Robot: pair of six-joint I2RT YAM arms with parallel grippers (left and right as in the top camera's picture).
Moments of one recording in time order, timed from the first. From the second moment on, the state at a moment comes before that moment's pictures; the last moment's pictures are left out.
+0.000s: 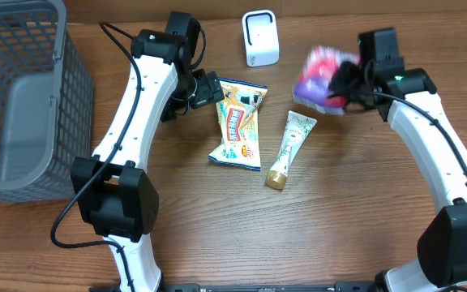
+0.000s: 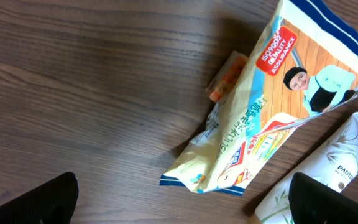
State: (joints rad) left arm -0.22 2.03 1.94 -1.34 0.05 -0.58; right arm 0.16 1.72 1.46 -0.63 -0.07 0.66
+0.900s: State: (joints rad) left arm -0.22 2.03 1.94 -1.36 0.06 -0.58; right arm 0.34 2.17 1.67 -0.03 -0.17 1.06
